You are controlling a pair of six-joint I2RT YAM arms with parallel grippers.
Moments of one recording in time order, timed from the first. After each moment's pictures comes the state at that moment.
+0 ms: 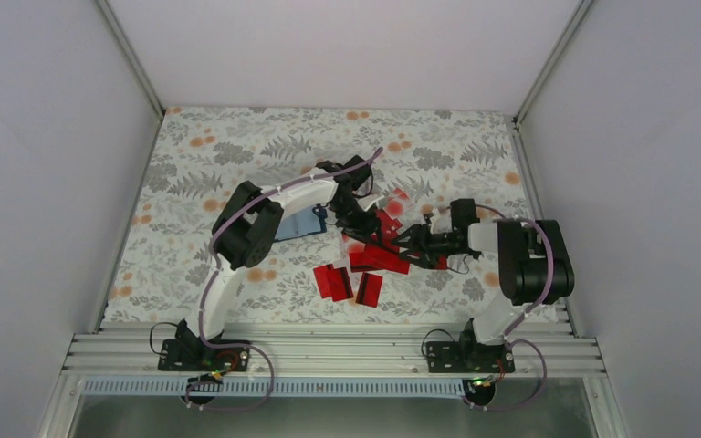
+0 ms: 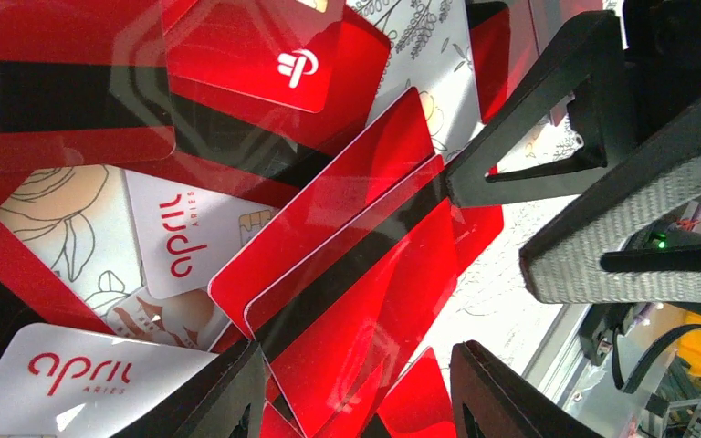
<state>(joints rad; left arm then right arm) -0.72 2.27 1.76 -0.88 0.69 -0.17 0.05 1.69 0.62 -0.20 -1.01 0.57</state>
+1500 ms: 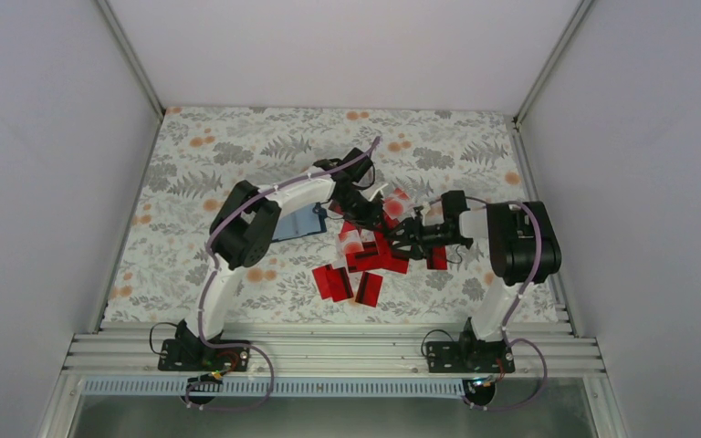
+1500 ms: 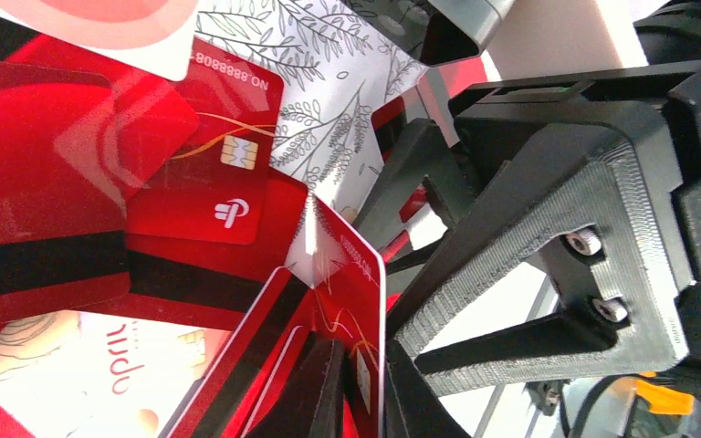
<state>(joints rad) -0.71 2.26 1.76 -0.71 0.76 -0.26 0.08 1.84 0.75 -0.20 -1.10 0.54</state>
